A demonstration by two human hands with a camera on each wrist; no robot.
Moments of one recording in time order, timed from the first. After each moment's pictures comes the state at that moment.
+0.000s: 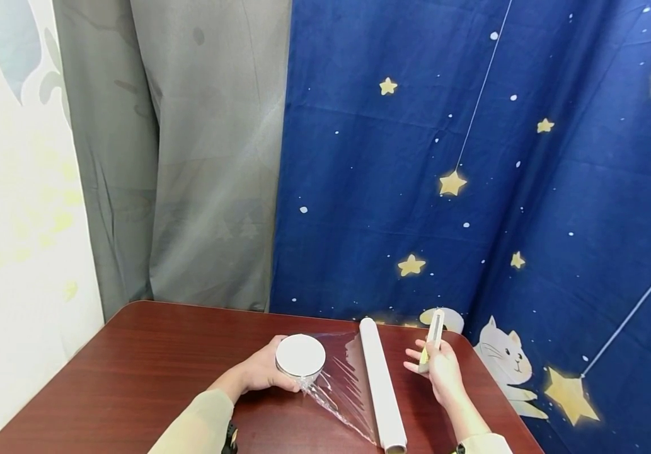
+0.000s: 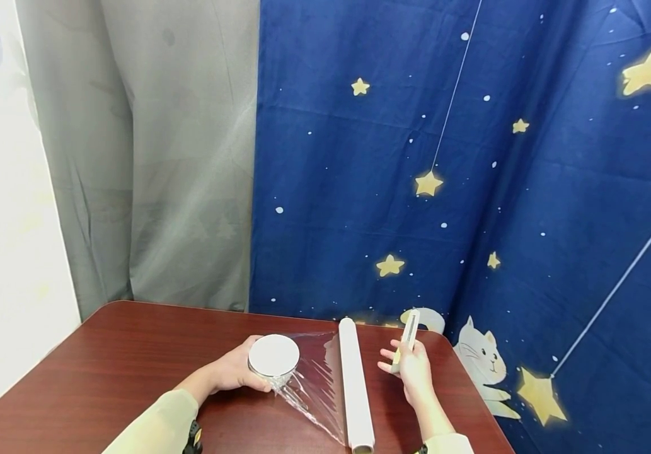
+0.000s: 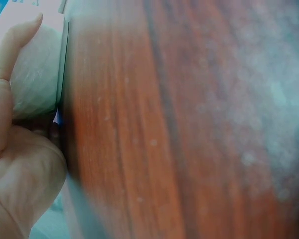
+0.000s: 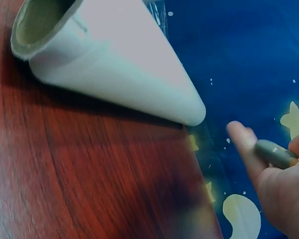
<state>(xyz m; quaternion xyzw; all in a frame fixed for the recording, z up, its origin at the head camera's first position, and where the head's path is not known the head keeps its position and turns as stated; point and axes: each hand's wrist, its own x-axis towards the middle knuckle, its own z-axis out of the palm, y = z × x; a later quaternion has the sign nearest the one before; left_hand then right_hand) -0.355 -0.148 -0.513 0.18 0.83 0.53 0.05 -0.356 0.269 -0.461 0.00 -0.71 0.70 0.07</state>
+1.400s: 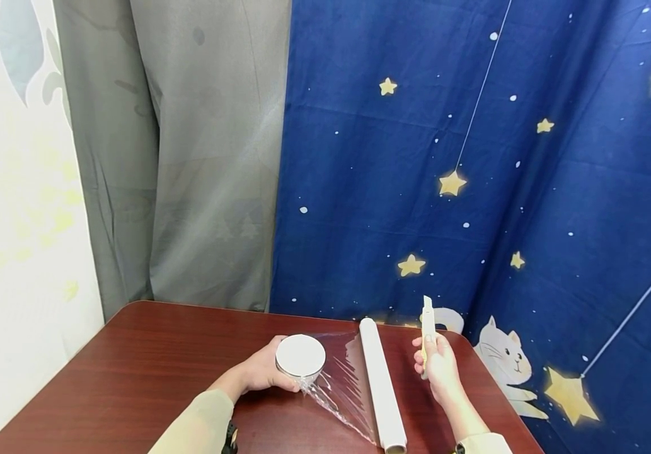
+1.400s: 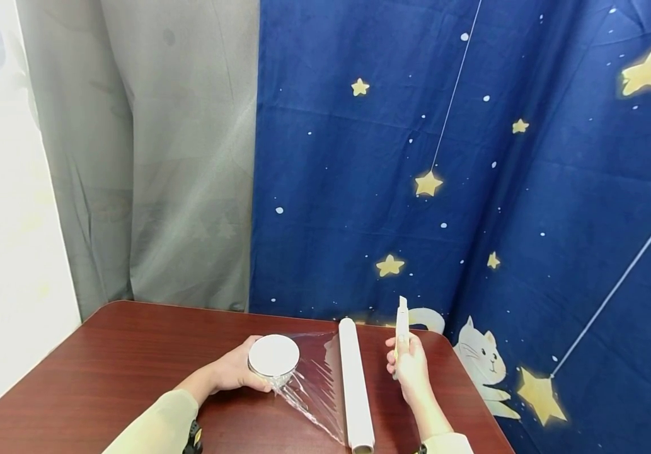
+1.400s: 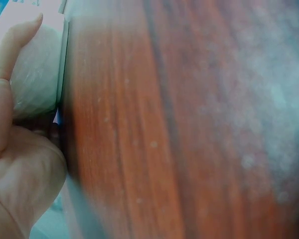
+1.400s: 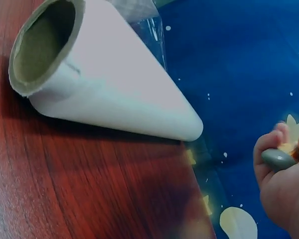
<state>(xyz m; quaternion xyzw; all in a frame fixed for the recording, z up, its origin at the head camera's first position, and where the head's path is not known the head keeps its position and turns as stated) -0.354 -0.147 -0.516 0.18 0.83 0.53 0.04 -0.352 0.260 -0.454 0.01 -0.74 0.67 0.11</state>
